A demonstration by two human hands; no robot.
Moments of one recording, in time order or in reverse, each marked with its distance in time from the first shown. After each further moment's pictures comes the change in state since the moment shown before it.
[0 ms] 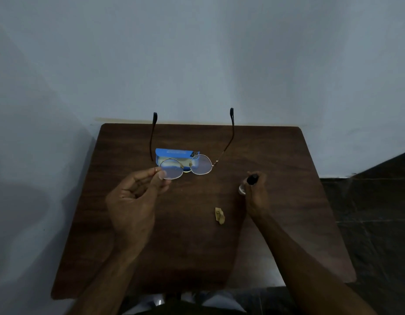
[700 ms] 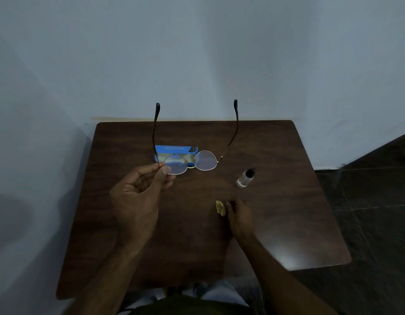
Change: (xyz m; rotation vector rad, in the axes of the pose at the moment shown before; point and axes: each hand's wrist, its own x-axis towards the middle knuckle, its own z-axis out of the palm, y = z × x) left_hand -0.001 0.004 -0.011 -0.082 -0.063 -0.034; right_hand -0.077 0.047 0.050 -0.318 -0.067 0.019
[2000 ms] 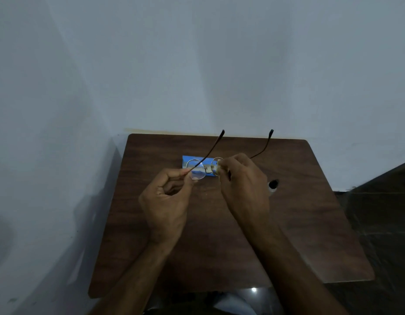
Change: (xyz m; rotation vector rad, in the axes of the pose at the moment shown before) left_hand 0.000 0.019 -0.056 0.218 0.047 0.272; right_hand -0.081 -0.252 -0.070 -0.183 0.376 -0.600
